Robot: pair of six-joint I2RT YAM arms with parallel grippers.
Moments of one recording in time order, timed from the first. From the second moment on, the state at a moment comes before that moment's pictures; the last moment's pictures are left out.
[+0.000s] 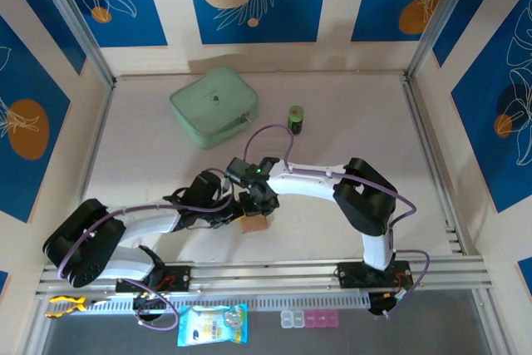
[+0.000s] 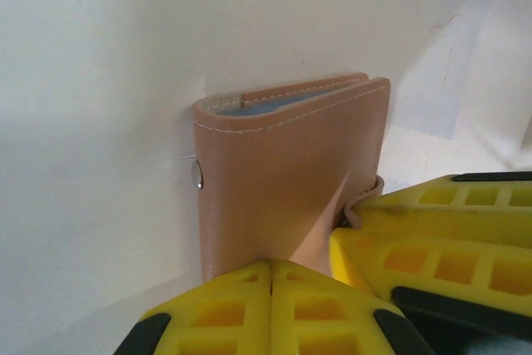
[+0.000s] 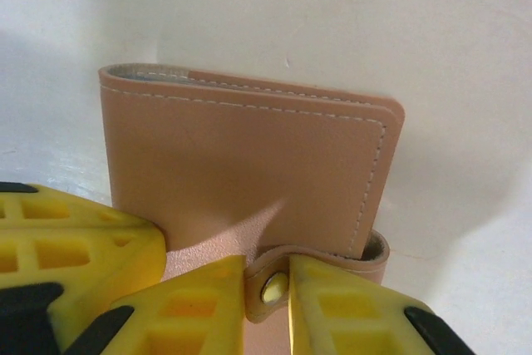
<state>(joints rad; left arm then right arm) -0.69 1.34 0.39 0.08 0.43 -1.05 1.04 1.89 1.30 -0.82 -0.05 0.78</state>
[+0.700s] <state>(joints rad) -0.69 1.35 0.41 0.05 0.43 -1.02 0.97 1.76 1.19 -0.78 -0.05 0.79</state>
